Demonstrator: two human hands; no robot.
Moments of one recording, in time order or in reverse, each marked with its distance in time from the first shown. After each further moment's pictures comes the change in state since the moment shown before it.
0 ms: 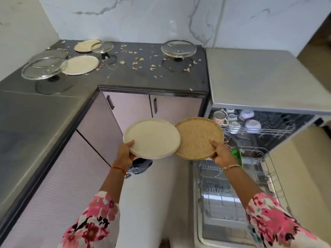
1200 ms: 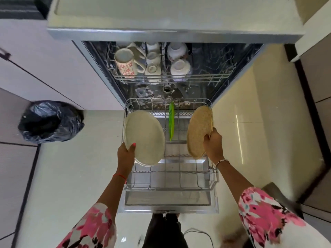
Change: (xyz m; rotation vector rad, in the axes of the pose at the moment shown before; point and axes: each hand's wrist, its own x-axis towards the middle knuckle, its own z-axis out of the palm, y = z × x) left_hand 0.046 -0.410 0.332 0.653 0.031 0.167; right_hand 0.296 -0.041 -0.412 -0.978 0.196 -0.432
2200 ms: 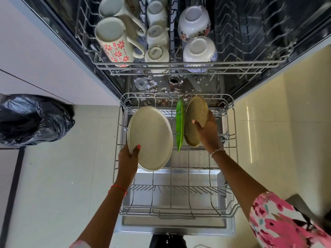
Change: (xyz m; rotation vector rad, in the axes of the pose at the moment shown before) left_hand 0.110 -0.064 0.045 0.057 -0.018 0.037; right_hand 0.129 0.024 0.138 -0.021 -0.126 -0.106
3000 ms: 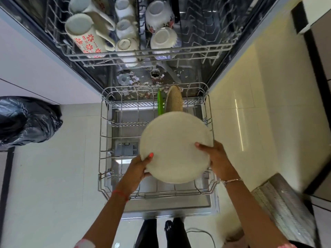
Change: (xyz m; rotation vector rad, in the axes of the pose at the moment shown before) left_hand -0.092 -0.001 0.056 -0.317 -0.390 -0.491; right_hand -0.130 0.053 -0.106 0.852 -0.204 0.501
